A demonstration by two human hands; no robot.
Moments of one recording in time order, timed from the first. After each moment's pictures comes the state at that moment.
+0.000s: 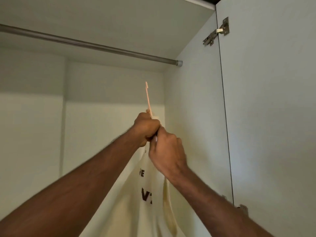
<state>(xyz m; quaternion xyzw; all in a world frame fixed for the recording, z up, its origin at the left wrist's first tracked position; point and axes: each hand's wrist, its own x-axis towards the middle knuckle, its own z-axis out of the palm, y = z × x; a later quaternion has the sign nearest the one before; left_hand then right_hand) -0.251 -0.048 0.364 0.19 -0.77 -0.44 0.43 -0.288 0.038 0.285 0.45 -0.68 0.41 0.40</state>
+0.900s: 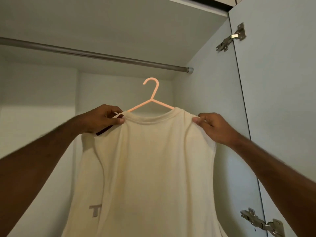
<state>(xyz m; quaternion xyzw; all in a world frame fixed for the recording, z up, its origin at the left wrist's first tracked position) -0.103 -0.199 0.429 0.10 -0.93 -0.12 0.35 -0.410 0.067 0.369 0.57 -0.62 0.43 0.33</state>
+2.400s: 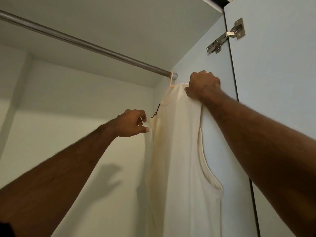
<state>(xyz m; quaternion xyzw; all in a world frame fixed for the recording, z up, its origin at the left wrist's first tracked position) -0.371 -0.202 0.461 0.05 -0.90 0.01 0.43 -0.482 0.034 0.552 0.23 -0.79 0.16 0.54</state>
